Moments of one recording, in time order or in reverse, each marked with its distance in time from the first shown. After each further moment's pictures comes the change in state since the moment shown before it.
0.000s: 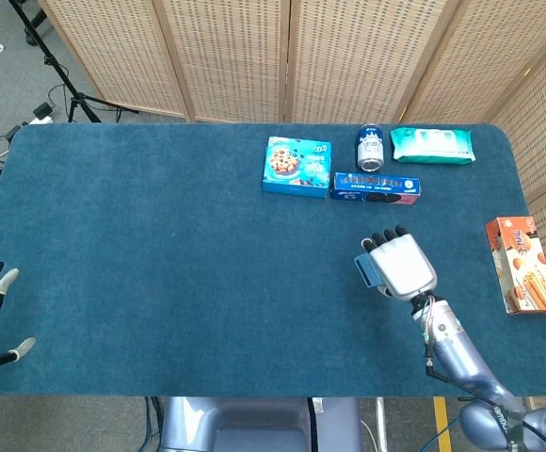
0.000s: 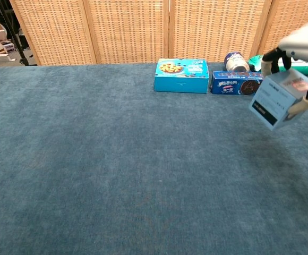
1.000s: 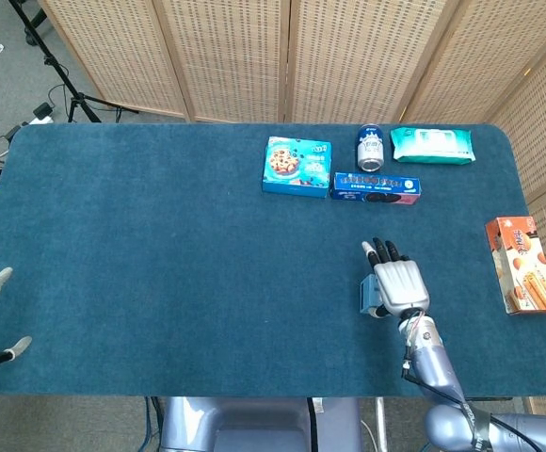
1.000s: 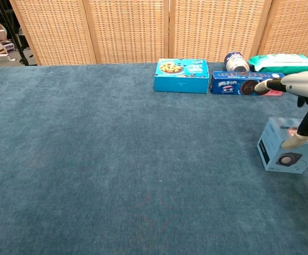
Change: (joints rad) left arm 0.007 0.007 -0.008 0.002 -0.005 0.008 -0.019; right arm 0.022 -0.113 0.049 -0.155 0.497 0.104 -0.063
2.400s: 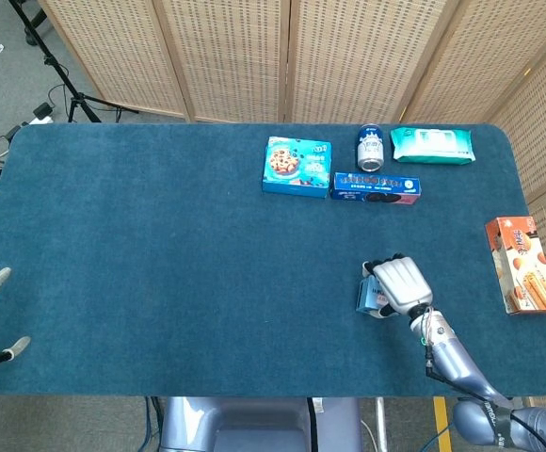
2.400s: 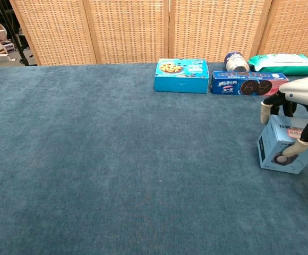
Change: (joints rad) left arm 0.004 -0.006 -0.004 0.002 -0.005 -0.001 0.013; right arm -0.040 0.031 -0.094 0.270 -0.426 -0.227 0.393
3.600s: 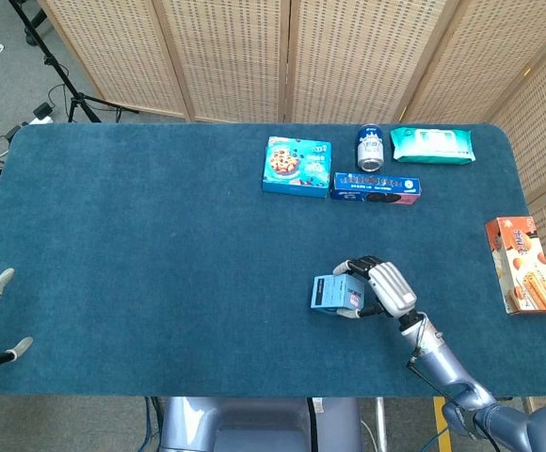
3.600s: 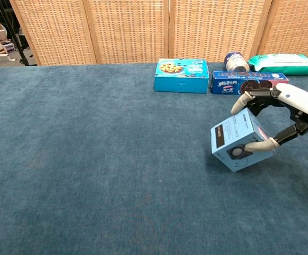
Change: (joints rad) left arm 0.001 -0.006 0.000 -0.005 0.003 -0.001 0.016; right arm -0.102 -0.422 -0.066 0.802 -0.605 0.332 1.178
